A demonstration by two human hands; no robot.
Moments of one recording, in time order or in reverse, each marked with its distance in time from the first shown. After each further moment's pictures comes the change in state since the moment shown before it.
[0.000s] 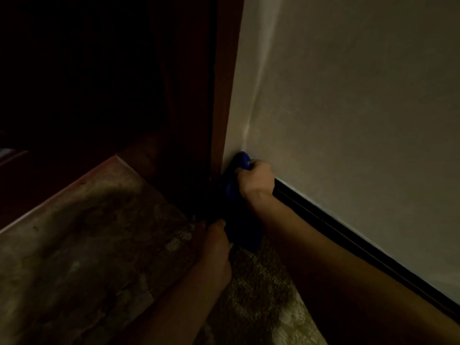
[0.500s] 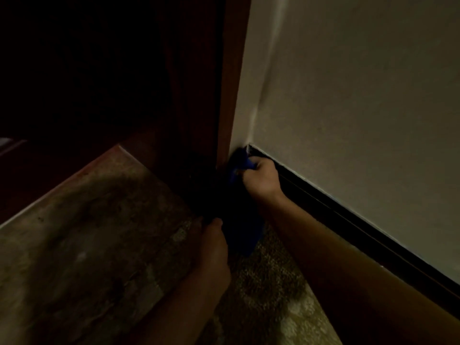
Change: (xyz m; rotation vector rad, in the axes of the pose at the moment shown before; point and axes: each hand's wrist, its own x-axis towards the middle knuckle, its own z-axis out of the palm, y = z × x) left_hand 0.019 -0.016 -0.024 0.086 0.070 0.035; right_hand -0.011 0.023 0.002 0.147 -0.183 -0.090
